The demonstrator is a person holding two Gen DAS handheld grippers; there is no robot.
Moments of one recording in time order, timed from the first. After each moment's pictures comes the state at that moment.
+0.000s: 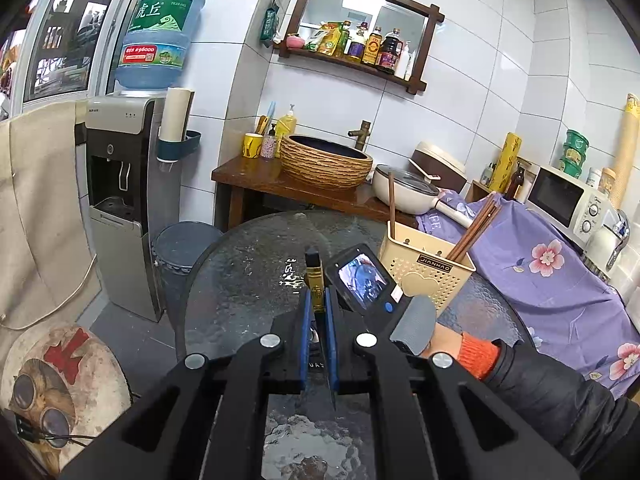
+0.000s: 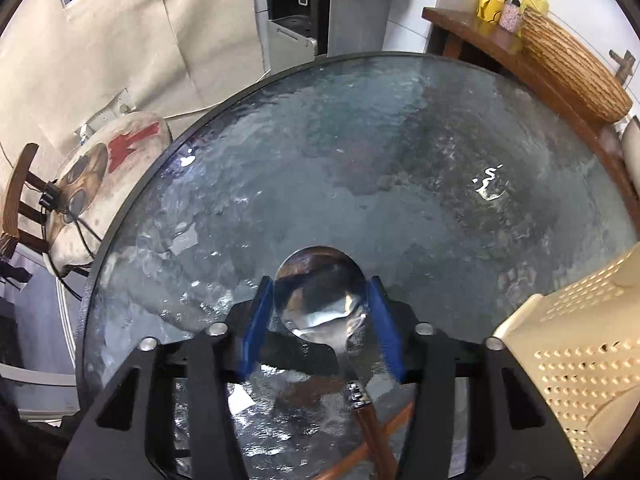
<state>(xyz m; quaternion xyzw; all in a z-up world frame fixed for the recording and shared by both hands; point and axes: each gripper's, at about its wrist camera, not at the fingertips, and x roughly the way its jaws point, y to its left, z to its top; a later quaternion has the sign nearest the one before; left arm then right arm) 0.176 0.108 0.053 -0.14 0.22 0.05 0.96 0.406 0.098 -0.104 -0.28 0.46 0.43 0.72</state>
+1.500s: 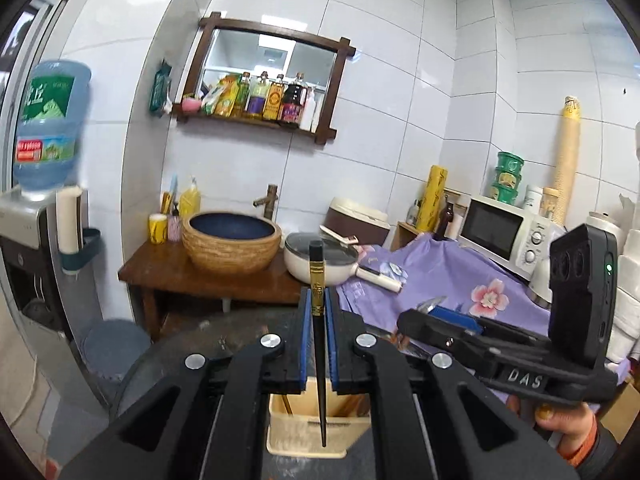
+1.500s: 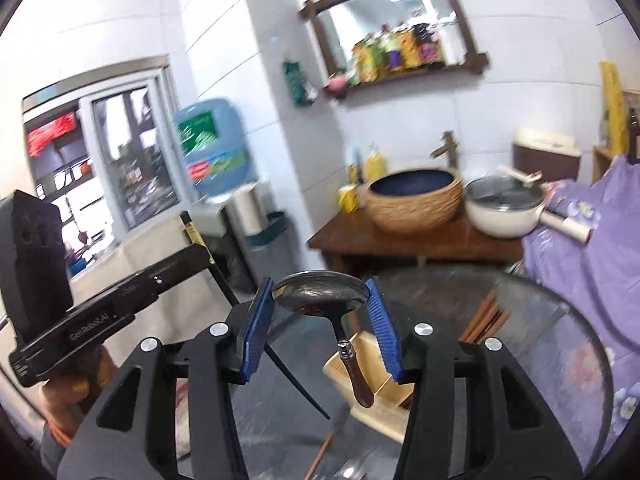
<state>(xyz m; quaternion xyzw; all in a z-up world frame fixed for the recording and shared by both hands) 0.309 0.052 0.198 -0.09 0.13 -0.07 0.99 0.389 -0.124 0.195 0.06 0.22 0.34 0.91</state>
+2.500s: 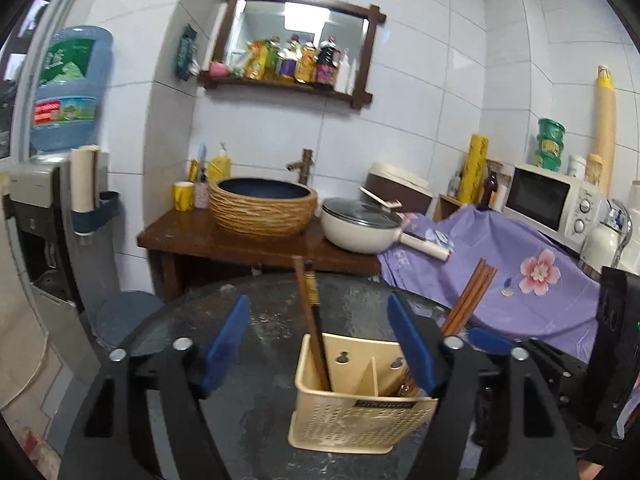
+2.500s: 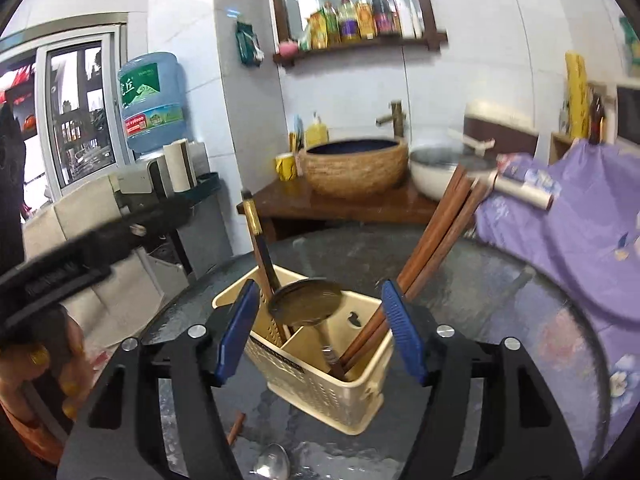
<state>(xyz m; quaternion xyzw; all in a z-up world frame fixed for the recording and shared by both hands) 0.341 0.053 0.094 -0.09 0.16 0.00 0.98 0.404 -0.122 0.059 0.00 0.22 0.25 0.94</state>
